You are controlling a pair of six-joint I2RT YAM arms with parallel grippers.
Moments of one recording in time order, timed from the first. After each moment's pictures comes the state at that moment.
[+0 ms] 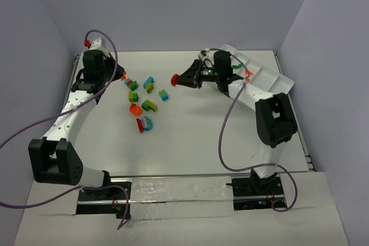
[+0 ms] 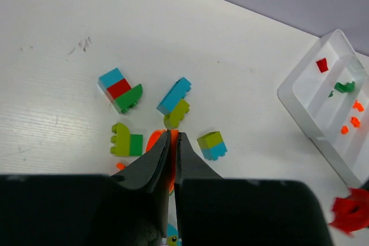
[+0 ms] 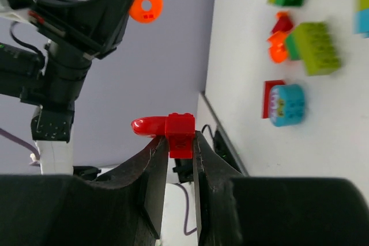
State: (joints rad) left arm -0.13 1.41 1.19 -0.21 0.03 -0.44; right arm 0.38 1.84 1.26 0.26 -0.88 1.18
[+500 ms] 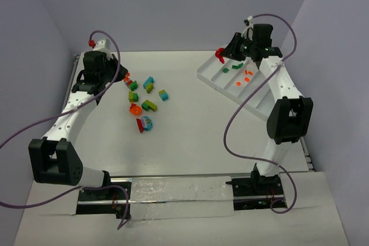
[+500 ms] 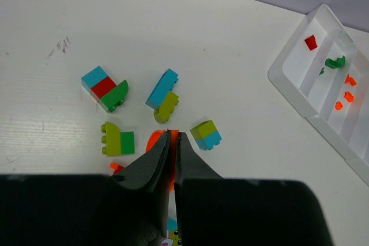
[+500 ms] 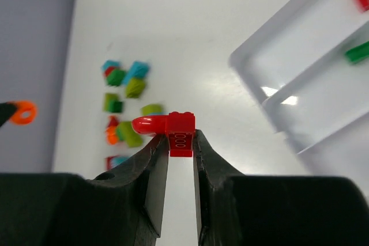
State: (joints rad) left arm -0.13 1.40 1.17 -0.19 0.12 -0.39; right arm 0.03 1.81 1.68 -0.44 -0.53 0.42
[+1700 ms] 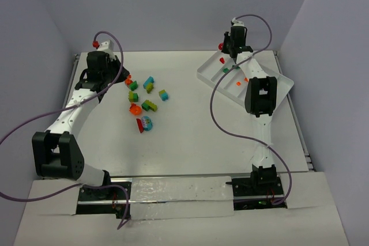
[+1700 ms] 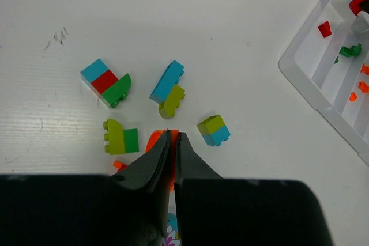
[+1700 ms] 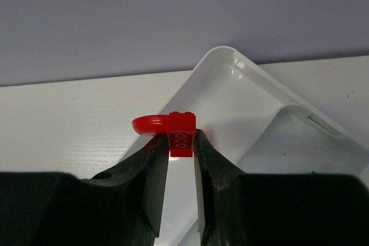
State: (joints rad) left arm -0.13 1.46 1.17 -0.19 0.14 -0.36; right arm 0.09 2.49 2.25 -0.25 0.02 0.21
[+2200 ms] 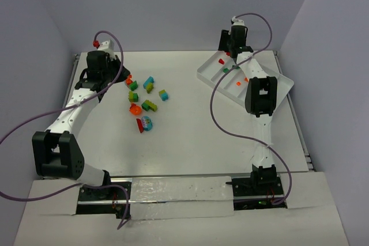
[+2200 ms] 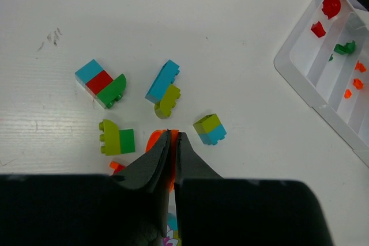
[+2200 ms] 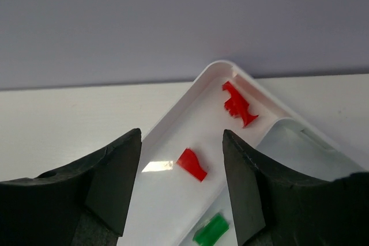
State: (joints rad) left arm -0.13 1.46 1.18 -0.19 0.15 -0.36; right arm 0.09 2.49 2.24 -0.19 0.05 0.16
